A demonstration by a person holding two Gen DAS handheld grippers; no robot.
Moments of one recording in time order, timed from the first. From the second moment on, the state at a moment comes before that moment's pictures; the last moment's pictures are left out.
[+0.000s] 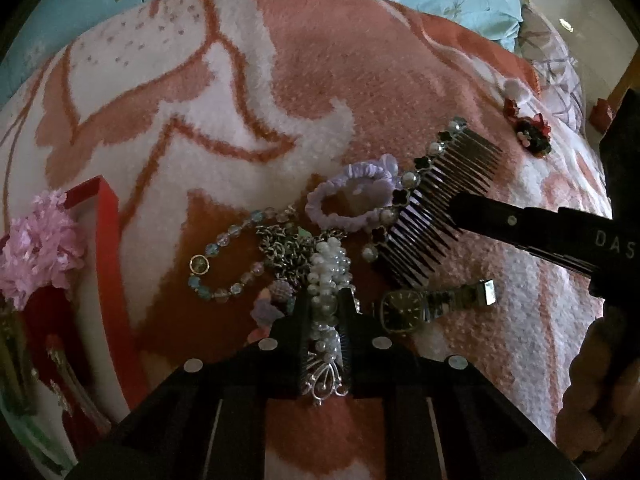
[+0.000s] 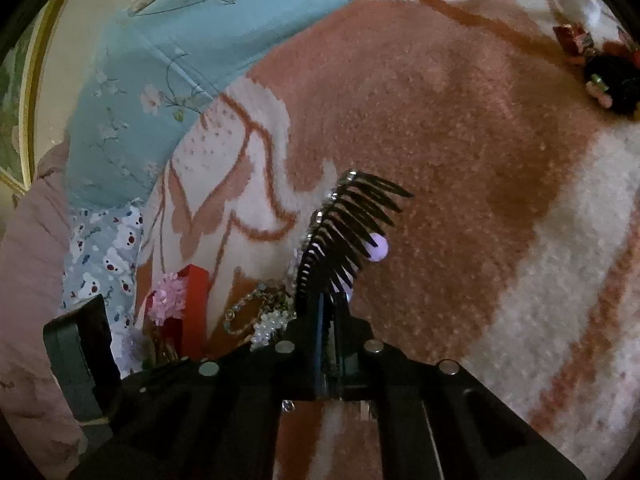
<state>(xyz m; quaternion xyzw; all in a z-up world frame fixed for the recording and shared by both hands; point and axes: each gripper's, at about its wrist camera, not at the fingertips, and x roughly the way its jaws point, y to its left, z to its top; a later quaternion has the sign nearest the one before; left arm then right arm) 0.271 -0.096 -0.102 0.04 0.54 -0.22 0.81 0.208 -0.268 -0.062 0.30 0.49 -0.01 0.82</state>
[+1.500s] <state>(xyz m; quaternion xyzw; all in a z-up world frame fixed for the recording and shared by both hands) 0.097 0.139 0.007 -0.16 0.45 -0.12 0.87 0.172 -0.117 -0.016 0.28 0.49 0.16 0.81</state>
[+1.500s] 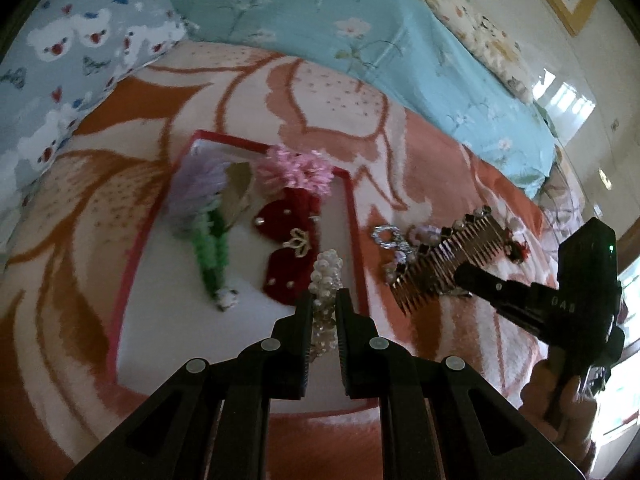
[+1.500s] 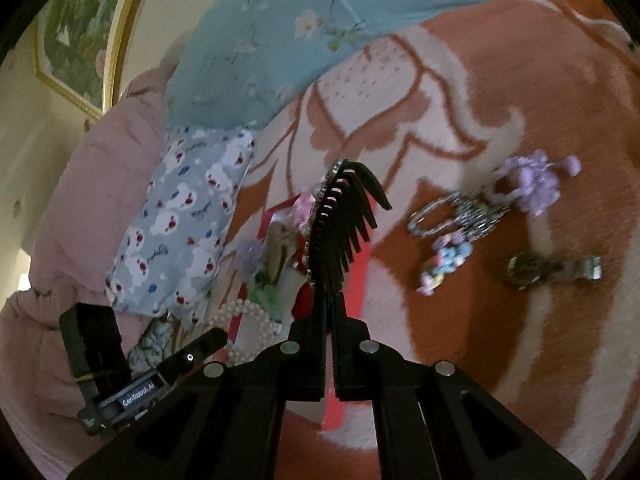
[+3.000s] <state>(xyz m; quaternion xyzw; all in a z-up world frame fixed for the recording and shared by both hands) 0.157 0.213 -0.062 -0.24 0.47 -0.03 0.85 0.222 -0.031 -0.096 0.27 0.58 0.19 0.74</state>
